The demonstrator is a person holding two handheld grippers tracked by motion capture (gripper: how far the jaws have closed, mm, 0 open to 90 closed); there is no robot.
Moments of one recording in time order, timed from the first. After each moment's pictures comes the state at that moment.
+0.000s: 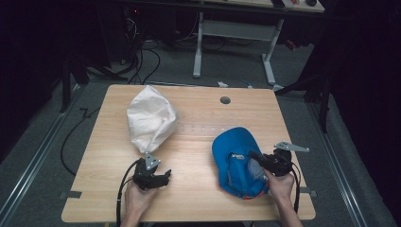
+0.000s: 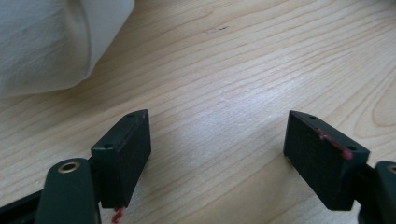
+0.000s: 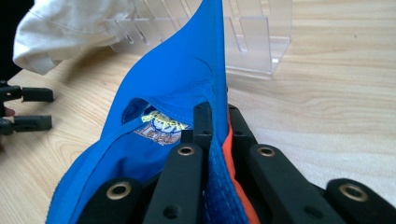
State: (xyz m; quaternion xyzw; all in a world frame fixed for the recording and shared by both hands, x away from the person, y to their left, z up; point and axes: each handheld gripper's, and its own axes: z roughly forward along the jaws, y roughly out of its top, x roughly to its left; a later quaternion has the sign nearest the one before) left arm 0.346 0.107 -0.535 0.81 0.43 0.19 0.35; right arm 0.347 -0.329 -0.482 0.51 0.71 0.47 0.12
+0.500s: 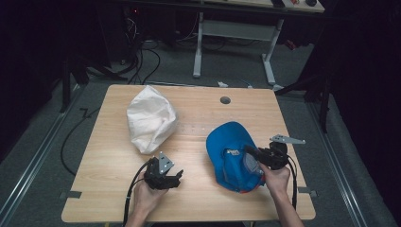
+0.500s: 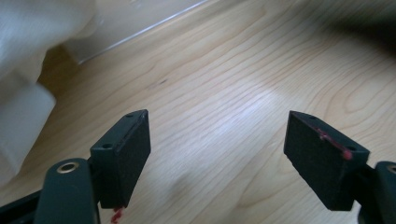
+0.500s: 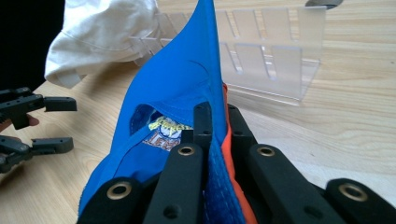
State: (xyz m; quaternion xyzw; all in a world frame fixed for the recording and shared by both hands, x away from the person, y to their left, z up) left arm 0.339 0.071 -0.515 0.83 0.35 0.21 0.38; right arm 0.360 -0.313 -0.464 0.49 0.71 0.49 0.10
